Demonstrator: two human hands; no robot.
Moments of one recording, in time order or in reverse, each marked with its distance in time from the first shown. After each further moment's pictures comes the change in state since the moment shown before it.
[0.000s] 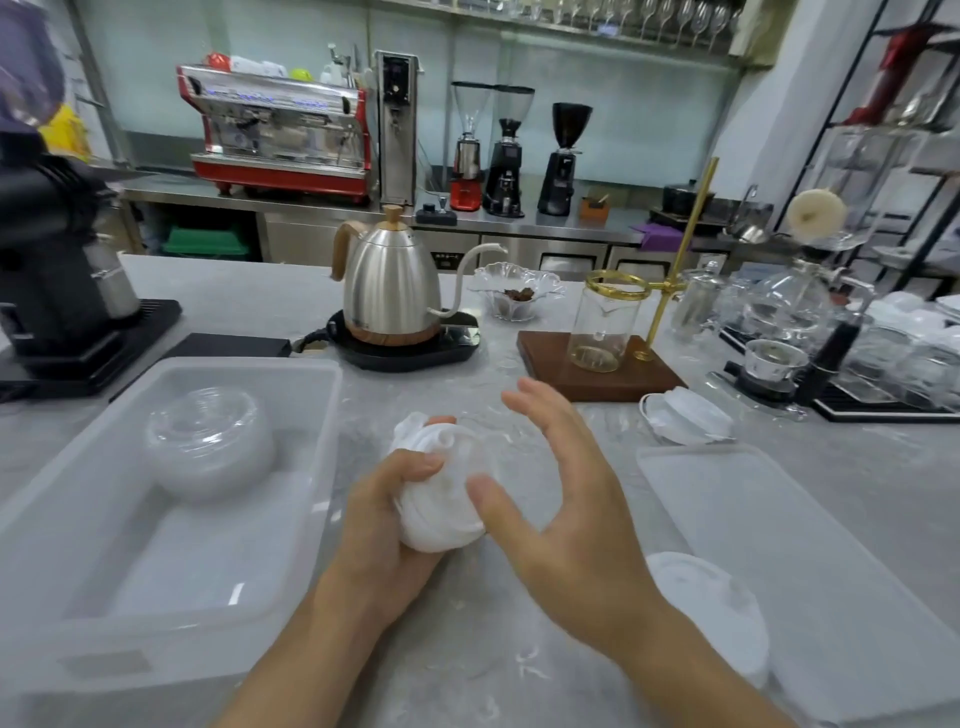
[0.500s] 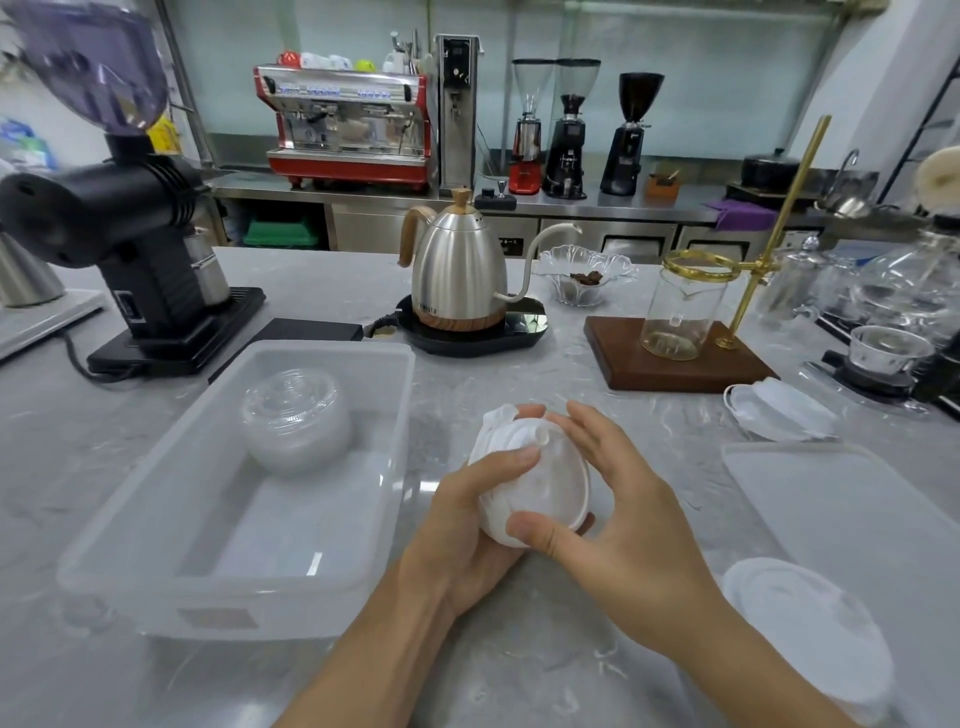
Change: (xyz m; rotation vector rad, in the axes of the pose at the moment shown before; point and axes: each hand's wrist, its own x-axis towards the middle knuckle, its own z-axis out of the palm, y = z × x) left_hand -0.005 -0.002 -0.002 0.018 -0.070 -0.045; right_hand -0.006 0.025 0.018 0.084 -0.158 0.158
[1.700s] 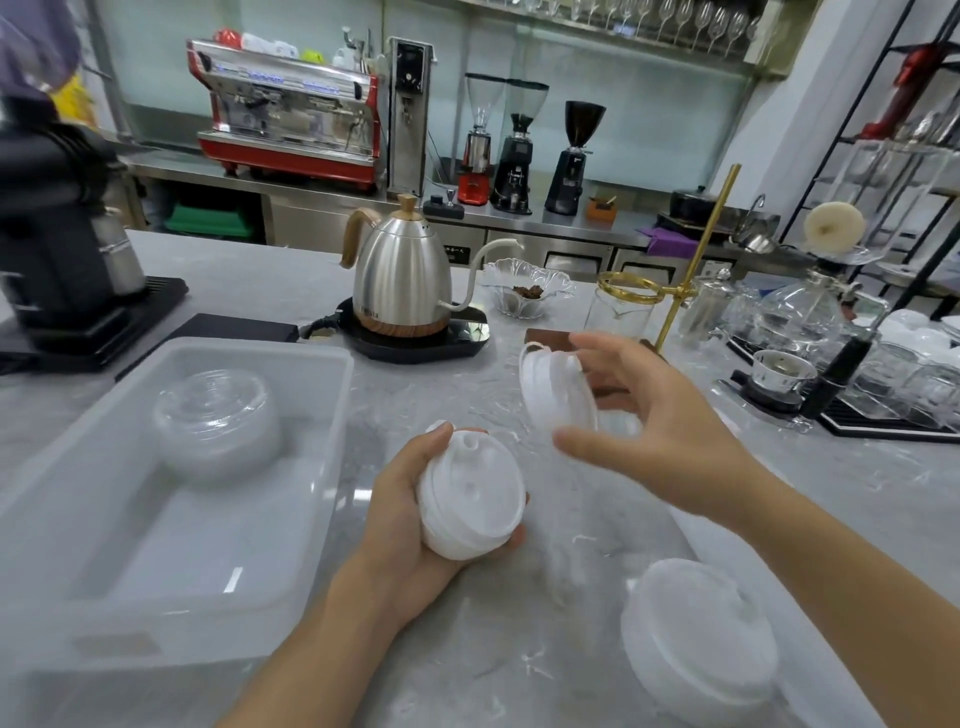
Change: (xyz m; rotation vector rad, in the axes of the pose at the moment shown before) left_hand 0.008 -0.004 0.010 -0.012 0.239 -0.087; right_hand 0.056 -0.011 -0.097 -0.181 -0.112 0.004
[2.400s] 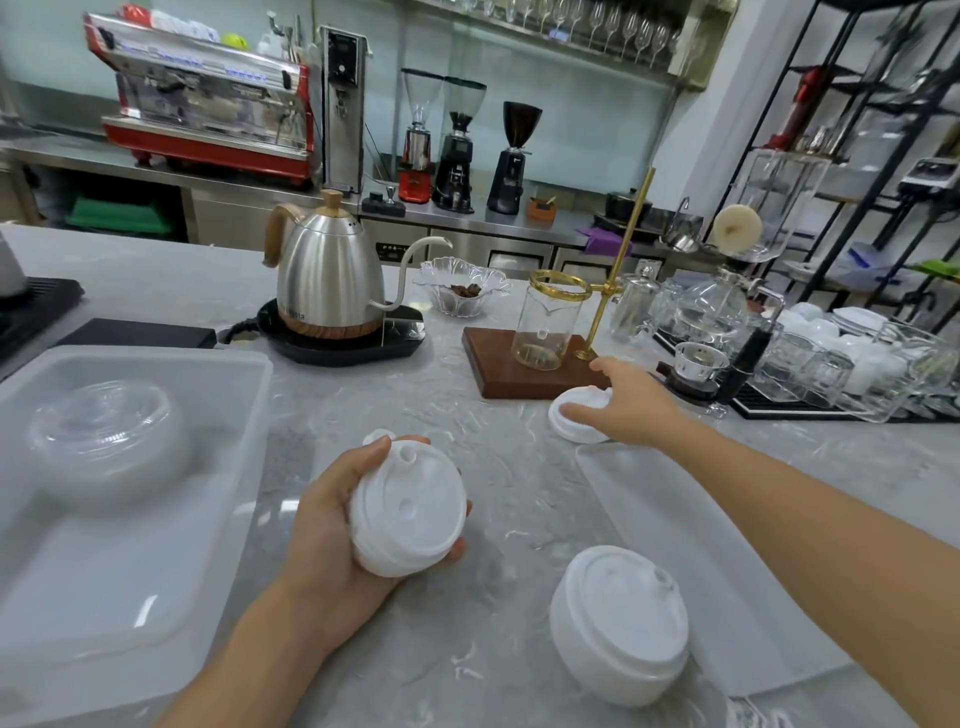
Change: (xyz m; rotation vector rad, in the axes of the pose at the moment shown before) left_hand -0.008 -0.003 0.008 -0.026 -0.058 -0.049; right_hand 0.050 0.126 -0.051 -0.606 0.035 0.455
